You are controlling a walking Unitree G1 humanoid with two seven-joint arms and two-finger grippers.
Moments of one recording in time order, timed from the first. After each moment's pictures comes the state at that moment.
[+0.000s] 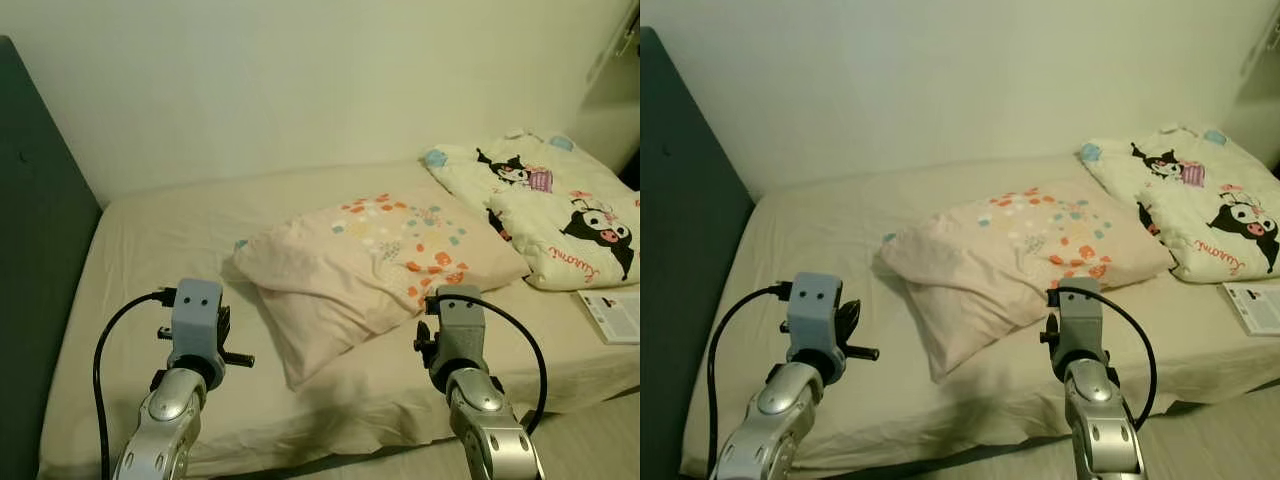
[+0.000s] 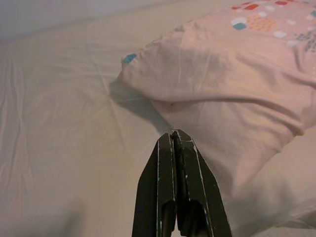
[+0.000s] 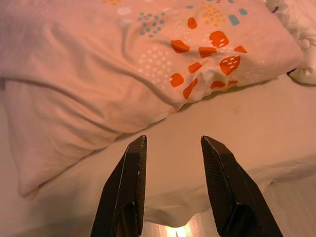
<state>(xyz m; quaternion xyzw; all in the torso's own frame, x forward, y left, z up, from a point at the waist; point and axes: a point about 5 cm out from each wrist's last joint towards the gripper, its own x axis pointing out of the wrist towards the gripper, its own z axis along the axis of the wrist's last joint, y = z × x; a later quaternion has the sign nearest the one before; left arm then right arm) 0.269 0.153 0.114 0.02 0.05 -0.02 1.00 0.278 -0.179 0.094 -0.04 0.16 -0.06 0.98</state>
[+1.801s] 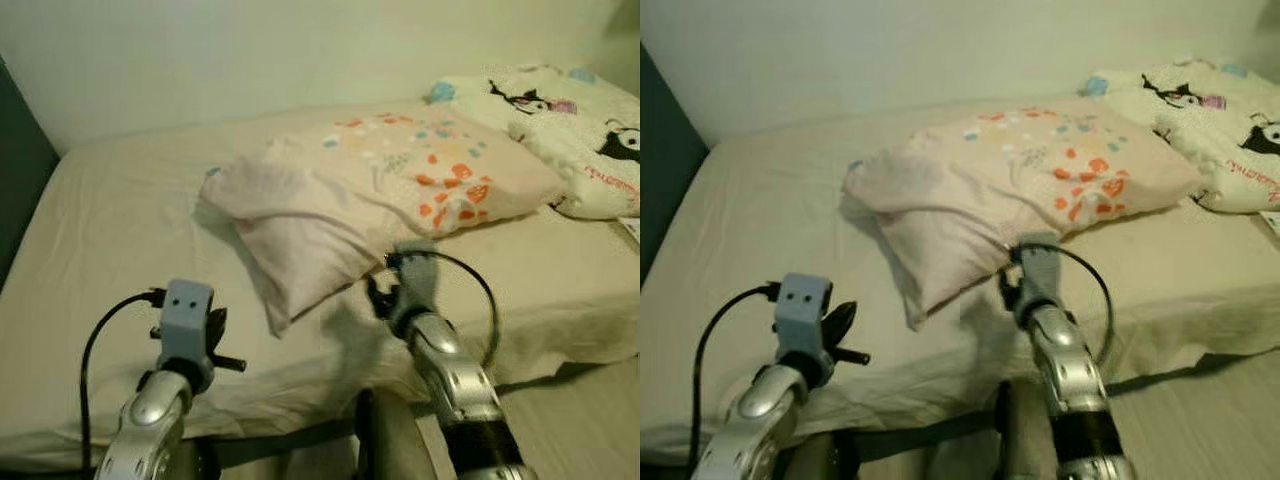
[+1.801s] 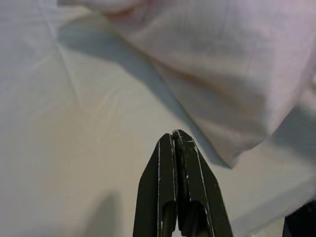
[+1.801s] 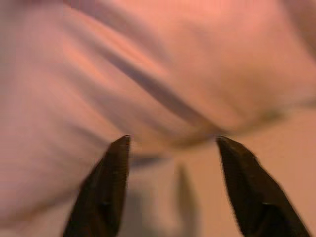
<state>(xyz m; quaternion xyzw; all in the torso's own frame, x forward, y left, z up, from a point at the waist) 0.263 0.165 0.121 0.02 0.03 -0.07 1.00 0.343 -0.115 0.130 0.03 0.09 0.12 0.99</state>
